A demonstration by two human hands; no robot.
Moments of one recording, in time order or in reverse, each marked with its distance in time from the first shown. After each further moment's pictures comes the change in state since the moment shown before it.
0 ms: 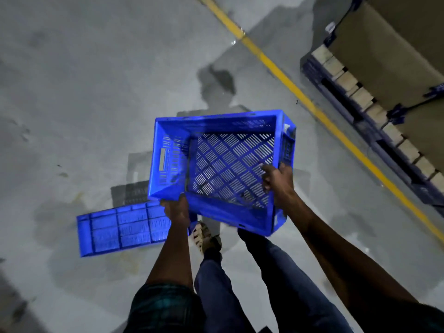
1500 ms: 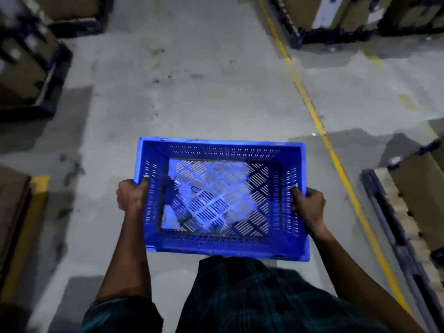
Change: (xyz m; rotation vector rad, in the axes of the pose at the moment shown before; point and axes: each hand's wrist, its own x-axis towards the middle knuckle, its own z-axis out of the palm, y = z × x) left_hand -0.118 -0.106 -0.372 -0.190 0.489 0.123; right_hand -0.199 -0.056 -0.014 -0.554 -0.266 -0.553
